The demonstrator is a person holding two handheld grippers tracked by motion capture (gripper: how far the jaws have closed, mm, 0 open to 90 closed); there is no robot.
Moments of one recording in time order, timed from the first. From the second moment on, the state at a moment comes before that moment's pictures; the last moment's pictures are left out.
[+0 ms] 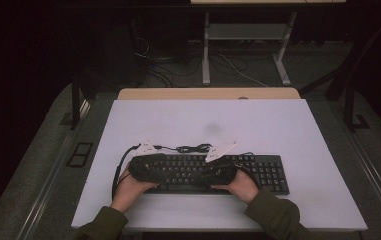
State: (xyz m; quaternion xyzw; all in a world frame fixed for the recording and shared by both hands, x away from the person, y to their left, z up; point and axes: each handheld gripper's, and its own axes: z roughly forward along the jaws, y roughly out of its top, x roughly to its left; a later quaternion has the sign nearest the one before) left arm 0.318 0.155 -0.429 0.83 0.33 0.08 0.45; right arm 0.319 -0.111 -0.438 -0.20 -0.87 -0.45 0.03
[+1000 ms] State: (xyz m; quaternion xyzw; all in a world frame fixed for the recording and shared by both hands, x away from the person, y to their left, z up) left arm 0.318 0.155 -0.428 0.82 0.33 0.08 0.45; right arm 0.320 -0.104 -0.441 -0.21 -0.88 -0.43 0.03
